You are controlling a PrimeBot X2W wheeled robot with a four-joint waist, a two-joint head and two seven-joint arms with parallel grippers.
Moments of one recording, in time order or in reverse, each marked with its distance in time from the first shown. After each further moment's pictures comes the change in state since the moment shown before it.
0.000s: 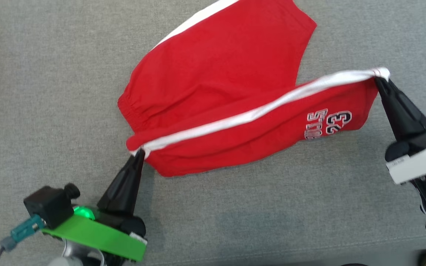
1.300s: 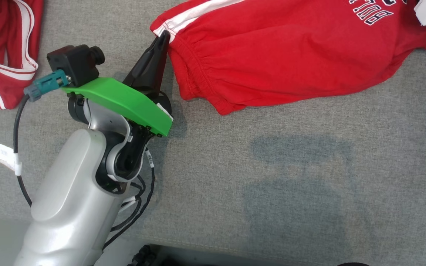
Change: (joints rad) left arm -0.616 -0.211 -0.026 0.404 -0.070 -0.019 0.165; right arm -0.860 -0.075 0.228 0.691 -0.063 0.000 0.180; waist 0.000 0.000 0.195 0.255
